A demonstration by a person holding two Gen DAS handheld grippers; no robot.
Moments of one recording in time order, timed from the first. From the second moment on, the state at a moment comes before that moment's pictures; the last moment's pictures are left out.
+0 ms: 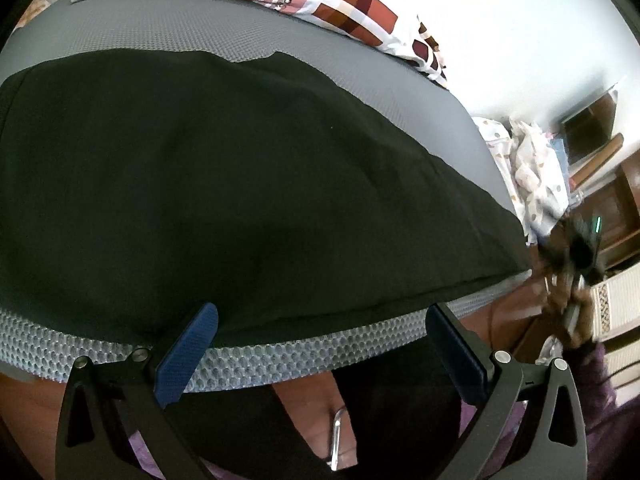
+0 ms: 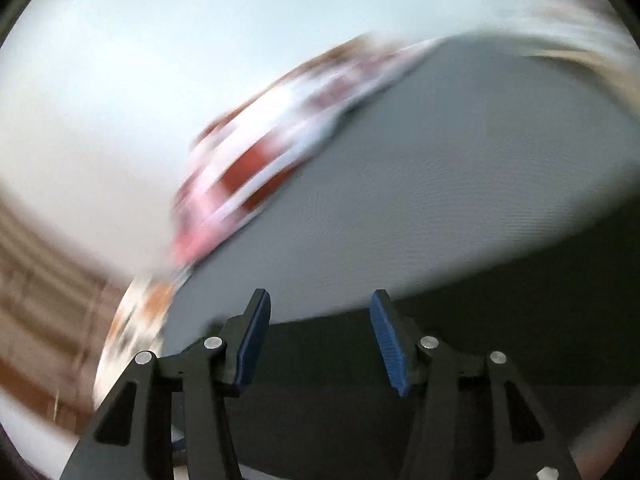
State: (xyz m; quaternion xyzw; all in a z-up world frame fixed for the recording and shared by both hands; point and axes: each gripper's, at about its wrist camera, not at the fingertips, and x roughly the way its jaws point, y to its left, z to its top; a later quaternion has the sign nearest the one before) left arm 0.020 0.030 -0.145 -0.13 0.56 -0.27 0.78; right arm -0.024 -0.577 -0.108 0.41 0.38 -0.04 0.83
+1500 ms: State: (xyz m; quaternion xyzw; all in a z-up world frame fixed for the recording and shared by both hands) left arm 0.023 0.053 -0.091 -0.09 0.49 -0.22 0.84; right arm -0.032 -0.545 -0.056 0.41 0.36 -0.01 0.84
